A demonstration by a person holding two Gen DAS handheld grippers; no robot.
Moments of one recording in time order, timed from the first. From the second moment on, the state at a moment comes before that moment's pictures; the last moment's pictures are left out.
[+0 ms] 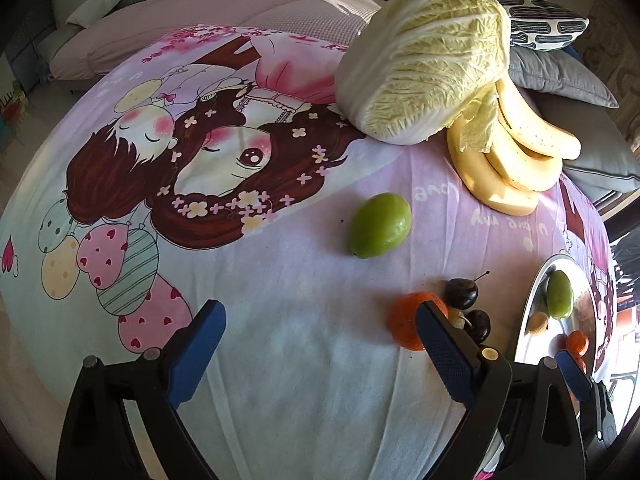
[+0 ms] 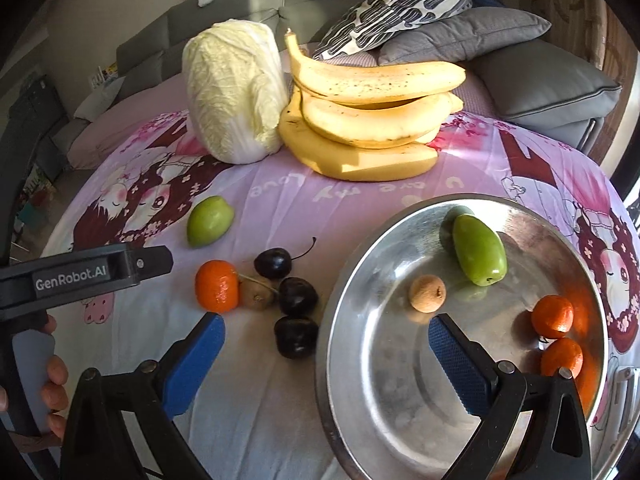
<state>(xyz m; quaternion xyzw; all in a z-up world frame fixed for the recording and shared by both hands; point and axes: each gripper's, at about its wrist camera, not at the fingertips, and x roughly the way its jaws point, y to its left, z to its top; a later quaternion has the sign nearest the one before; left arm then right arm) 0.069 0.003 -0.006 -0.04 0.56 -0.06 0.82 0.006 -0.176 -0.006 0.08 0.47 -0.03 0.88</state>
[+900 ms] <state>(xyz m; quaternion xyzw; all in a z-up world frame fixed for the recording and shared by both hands) 0.074 0.011 -0.029 -0.12 0.61 -0.10 0.77 0.009 -0.151 -0.007 0.05 0.46 -0.02 0.89</state>
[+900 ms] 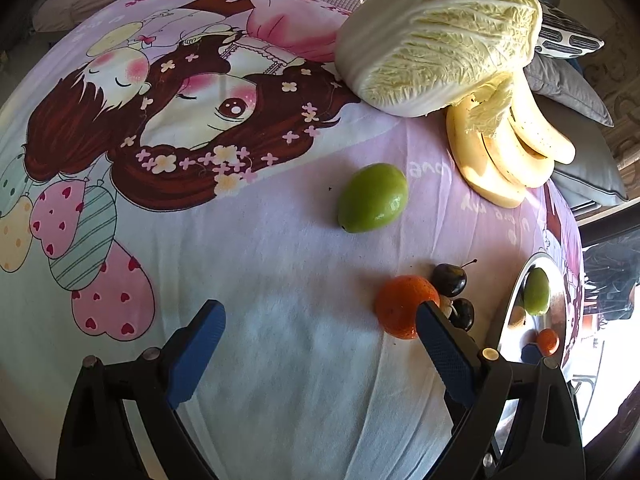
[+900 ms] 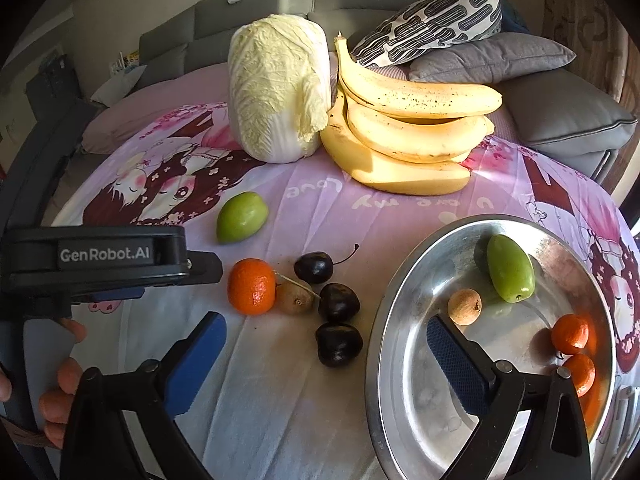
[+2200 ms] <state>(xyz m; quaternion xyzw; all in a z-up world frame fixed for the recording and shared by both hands) 0.075 0.033 -0.029 -0.17 0.63 -0.11 0.75 0.016 -0.129 -0.027 -0.05 0.51 -0.04 0.86</state>
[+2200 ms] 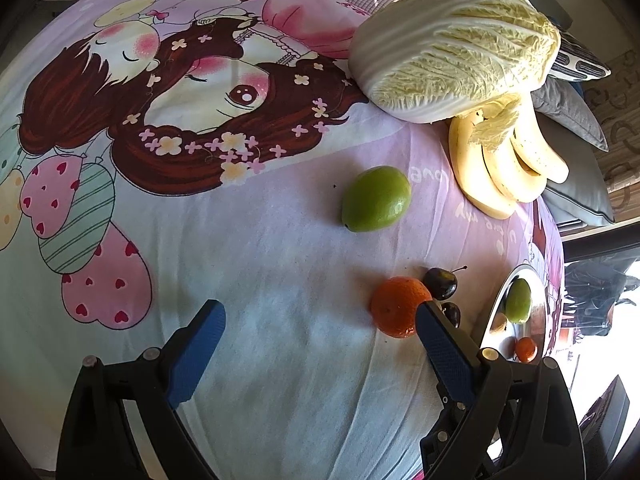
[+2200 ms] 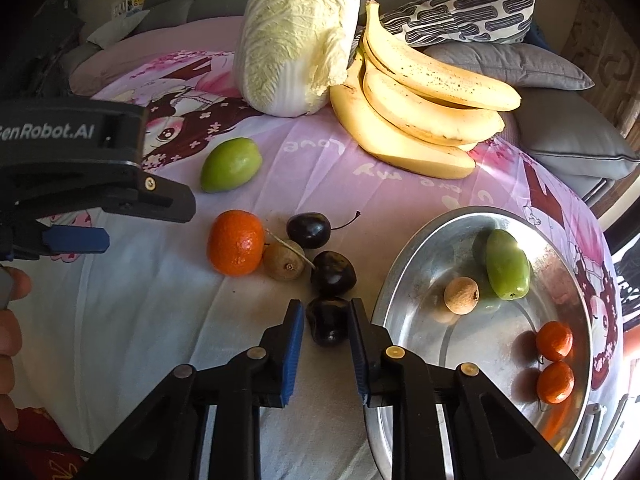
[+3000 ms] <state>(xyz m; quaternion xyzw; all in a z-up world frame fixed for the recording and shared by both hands) 0.096 -0.033 -0.044 -0.15 0.64 -0.20 0.73 0.016 -0.136 -0.023 -0.02 0.51 -0.03 0.86</state>
